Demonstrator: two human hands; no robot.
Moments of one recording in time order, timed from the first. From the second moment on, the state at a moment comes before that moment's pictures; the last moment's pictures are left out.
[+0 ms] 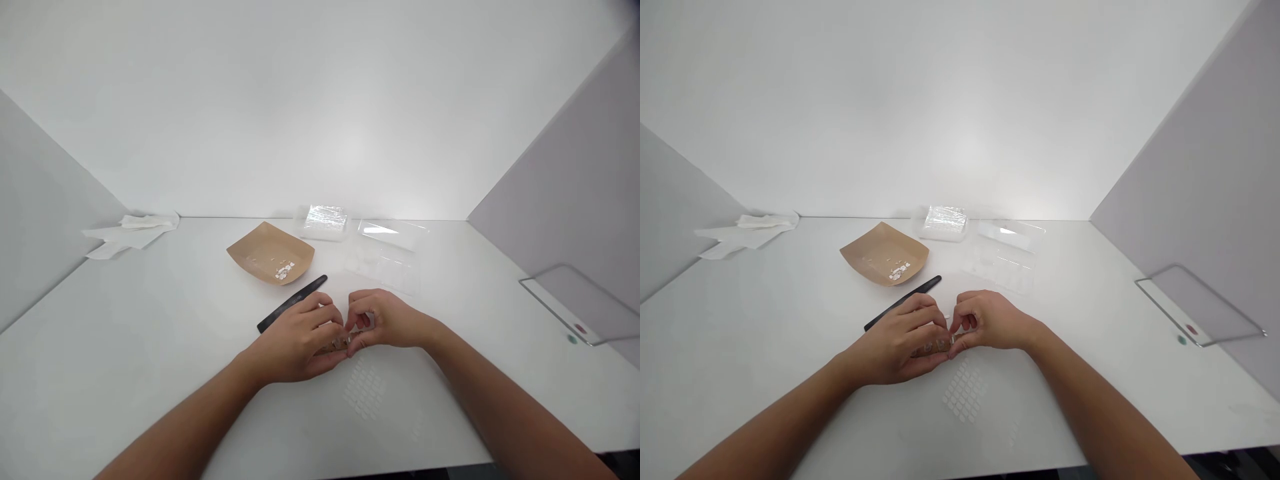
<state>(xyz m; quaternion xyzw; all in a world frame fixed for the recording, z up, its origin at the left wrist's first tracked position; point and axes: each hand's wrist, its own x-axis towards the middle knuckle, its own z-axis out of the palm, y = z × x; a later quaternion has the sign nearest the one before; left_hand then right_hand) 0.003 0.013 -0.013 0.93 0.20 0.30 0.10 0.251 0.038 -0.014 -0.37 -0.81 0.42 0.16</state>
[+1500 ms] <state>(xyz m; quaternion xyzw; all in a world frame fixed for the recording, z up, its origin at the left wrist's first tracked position) 0.028 0.004 -0.008 0.95 0.15 0.24 -0.12 0.251 0.043 -0.014 -0.39 -0.82 0.33 0.24</state>
